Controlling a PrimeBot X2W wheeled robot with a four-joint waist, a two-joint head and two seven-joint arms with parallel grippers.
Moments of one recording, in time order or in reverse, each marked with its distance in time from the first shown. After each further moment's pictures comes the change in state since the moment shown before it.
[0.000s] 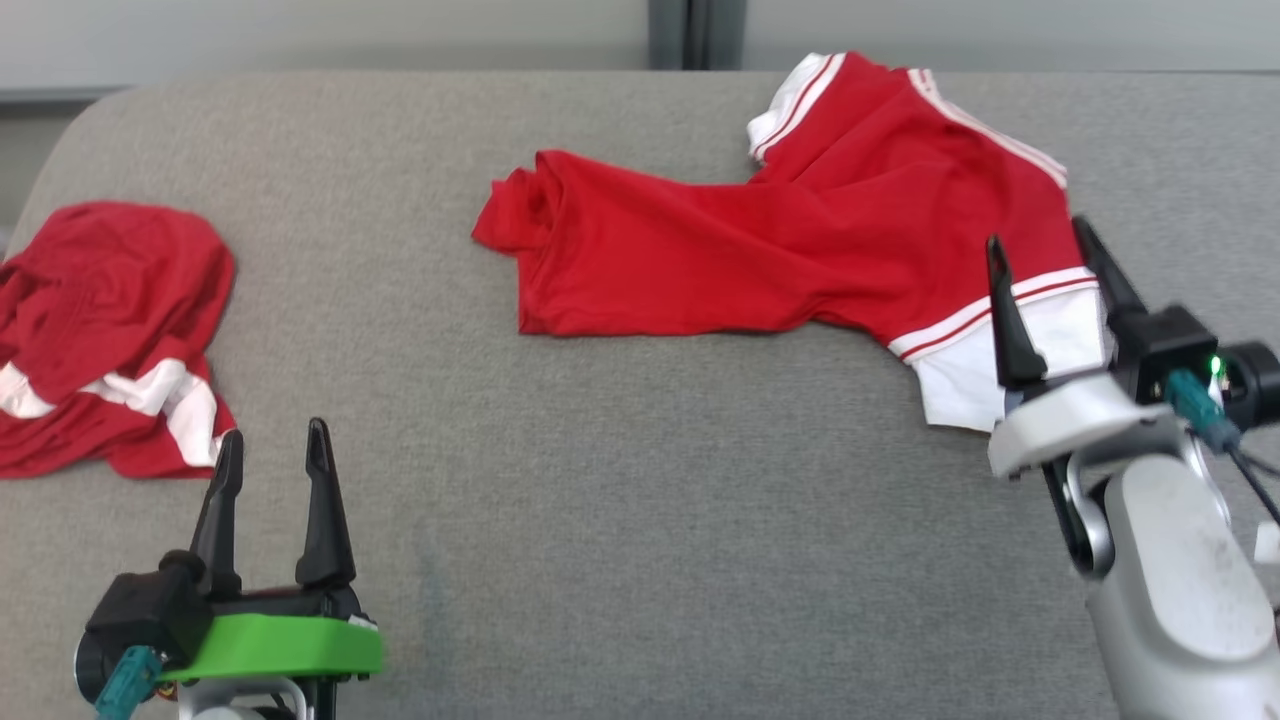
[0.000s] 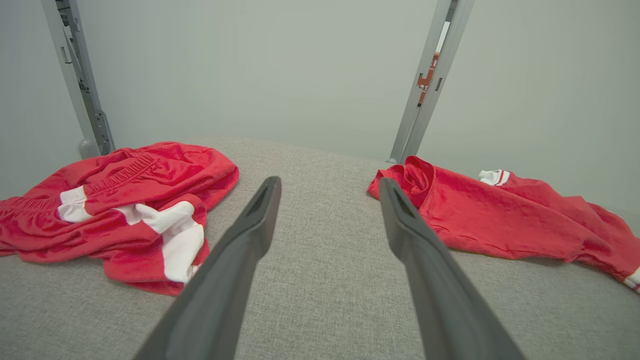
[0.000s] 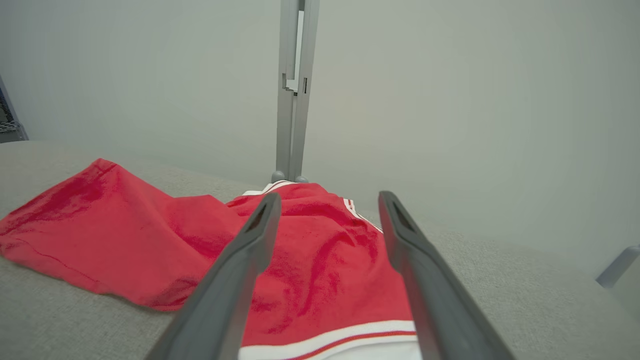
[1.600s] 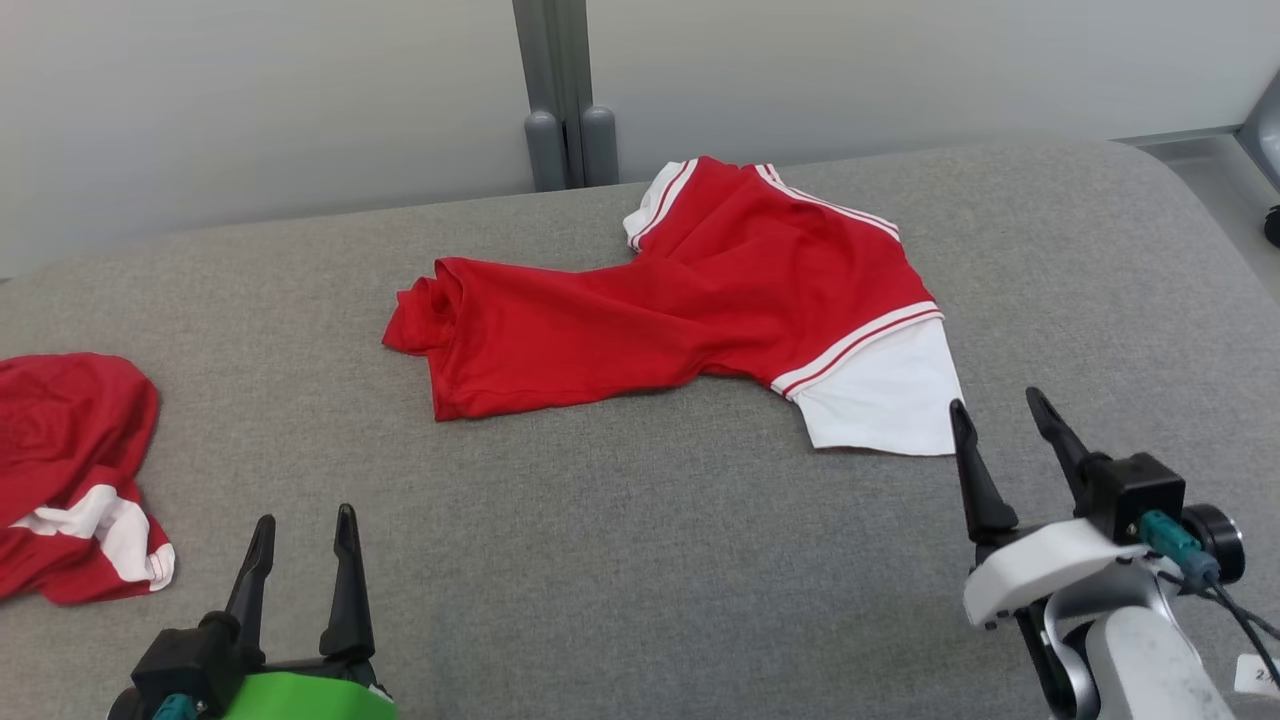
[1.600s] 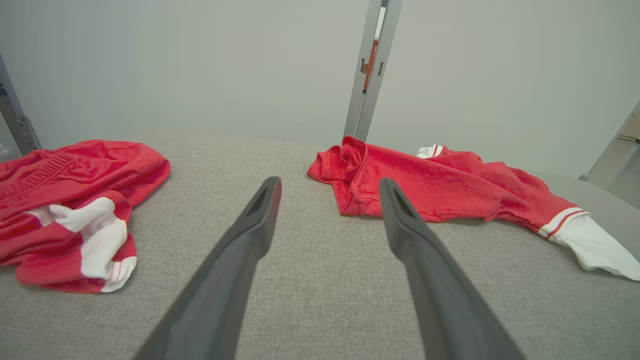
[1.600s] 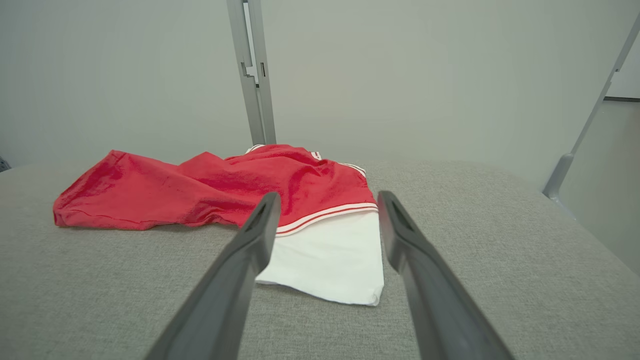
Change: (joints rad) left arm 0.088 0.000 -0.007 0.091 0.024 -0.012 0.000; right arm 0.312 0.066 0.020 -0.174 0.101 0.000 0.090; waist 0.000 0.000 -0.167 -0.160
